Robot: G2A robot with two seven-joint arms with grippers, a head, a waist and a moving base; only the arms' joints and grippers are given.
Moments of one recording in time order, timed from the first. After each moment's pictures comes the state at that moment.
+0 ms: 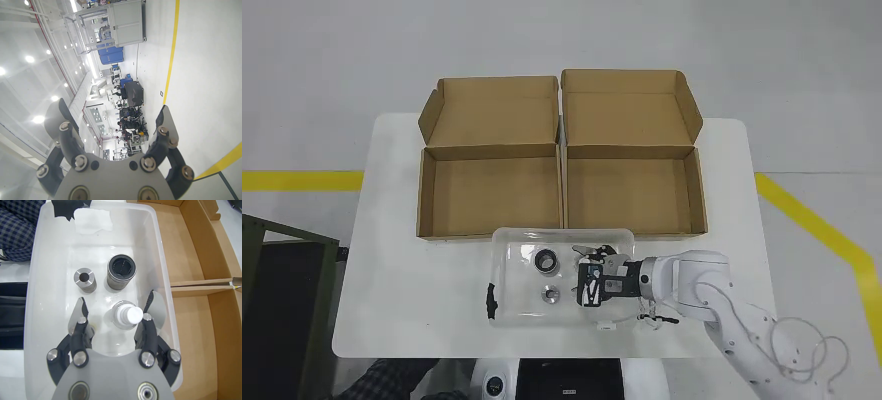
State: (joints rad) left arm -0.01 -0.37 -0.75 -1.25 2.03 -0.40 0.22; right arm -1.23 -1.06 1.02 -1.93 -1.38 -0.85 0.49
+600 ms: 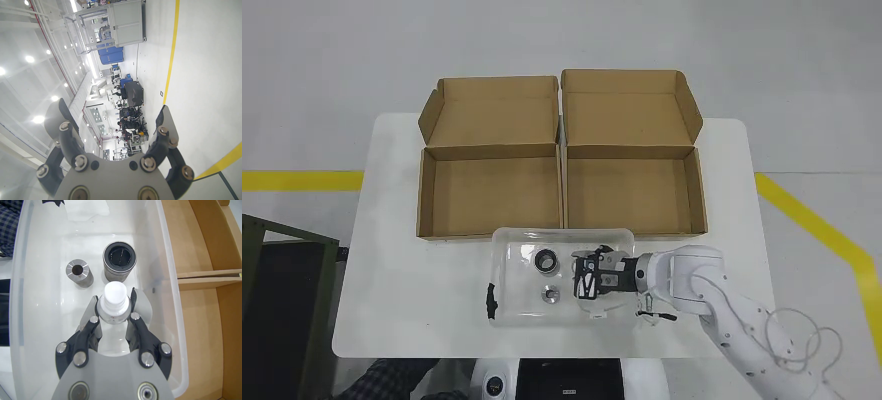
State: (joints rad) left arm -0.01 -0.37 -0.75 -1.25 2.03 -0.40 0.22; right arm -1.19 -1.06 0.99 -1.89 -1.34 -0.83 0.56
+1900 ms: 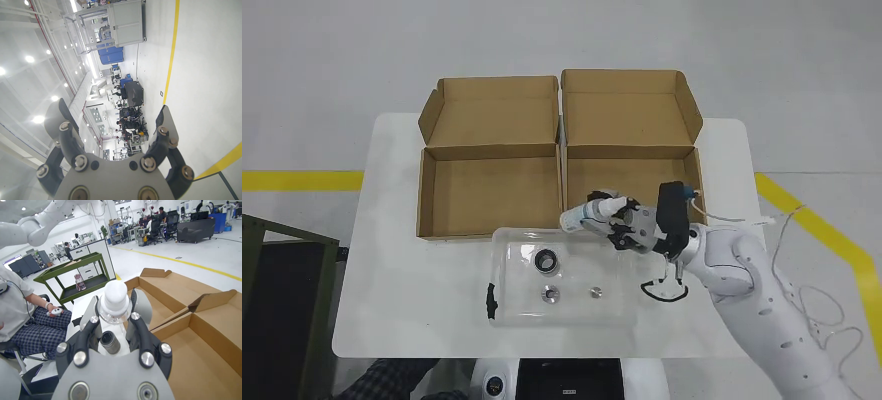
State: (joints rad) left arm -0.01 -0.37 -0.75 -1.25 2.03 -0.40 0.22; right arm -1.19 -1.06 1.16 -1.76 -0.72 -0.81 0.11
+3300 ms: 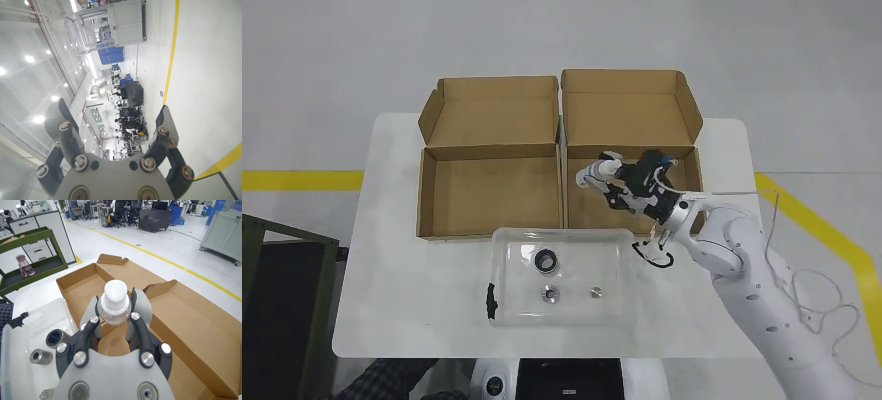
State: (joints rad) left arm -0.01 -0.37 -0.75 -1.25 2.03 -0.40 0.22; right arm -1.04 -1.10 1.12 -1.73 -1.03 -0.52 0.22
